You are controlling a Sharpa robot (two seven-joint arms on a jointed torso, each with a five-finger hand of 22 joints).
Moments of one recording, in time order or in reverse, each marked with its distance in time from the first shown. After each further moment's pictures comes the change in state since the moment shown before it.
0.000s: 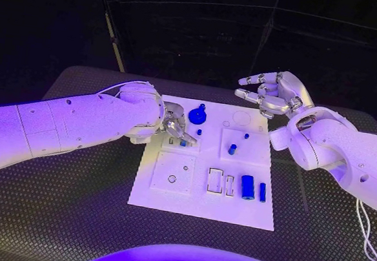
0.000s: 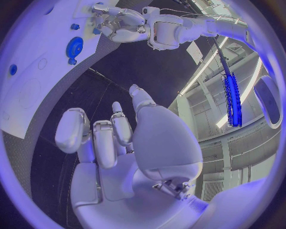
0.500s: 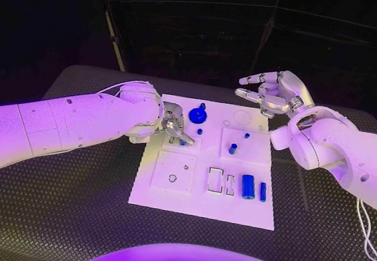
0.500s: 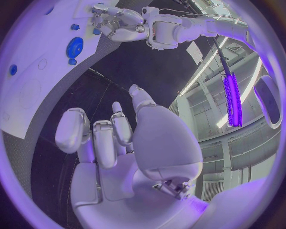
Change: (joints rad) left arm -0.001 0.001 -0.004 -0.013 0.000 0.012 0.000; left_hand 0.046 0.021 -0.051 -0.004 0.000 -0.008 0.008 -0.053 -0.039 -0.010 0.010 -0.004 -0.009 0.000 0.007 0.000 0.000 0.000 -0.008 0.008 -0.007 0.000; right arm 0.000 0.000 0.000 -0.001 0.000 0.002 -0.001; right_hand 0.000 0.000 0.000 0.000 0.000 0.000 0.000 0.000 0.000 0.000 0.000 0.000 0.000 0.000 0.000 0.000 0.000 0.000 0.000 0.000 0.000 0.000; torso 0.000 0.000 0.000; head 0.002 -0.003
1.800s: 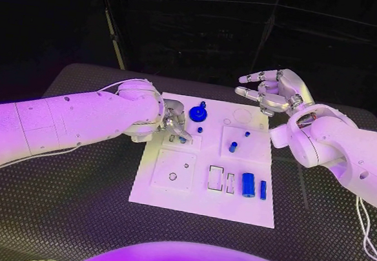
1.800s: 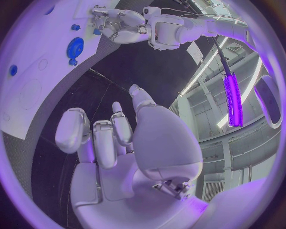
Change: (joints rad) left arm 0.000 -0.008 0.002 0.021 0.041 -0.053 0.000; left_hand 0.255 0.043 0.299 -0.088 0.000 -0.007 0.022 -0.118 -0.089 -0.020 0.013 -0.014 -0.008 0.000 0.007 0.000 0.000 0.000 -0.007 0.007 -0.016 0.000; right arm 0.000 0.005 0.000 -0.009 0.000 0.006 -0.002; right_hand 0.000 0.000 -0.003 0.003 0.000 0.000 0.000 0.000 0.000 0.000 0.000 0.000 0.002 0.000 0.000 0.000 0.000 0.000 0.000 0.000 0.000 0.000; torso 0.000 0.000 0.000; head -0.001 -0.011
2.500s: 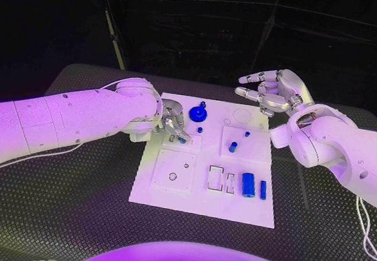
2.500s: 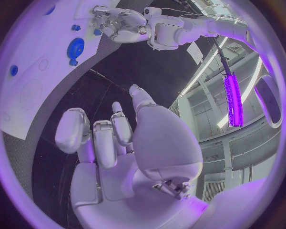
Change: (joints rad) left arm 0.006 -0.004 0.001 -0.015 0.053 0.034 0.001; left_hand -0.068 -0.057 0.139 -0.018 0.002 0.002 -0.002 0.020 0.023 0.000 0.000 0.000 -0.006 0.000 0.007 0.000 0.000 0.000 -0.003 0.003 -0.012 0.000; right arm 0.000 0.001 0.000 -0.003 0.000 0.005 -0.003; right_hand 0.000 0.000 0.000 0.000 0.000 0.000 0.000 0.005 0.000 0.000 0.000 0.000 0.000 0.000 0.000 0.000 0.000 0.000 0.000 0.000 0.000 0.000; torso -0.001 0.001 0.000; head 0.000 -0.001
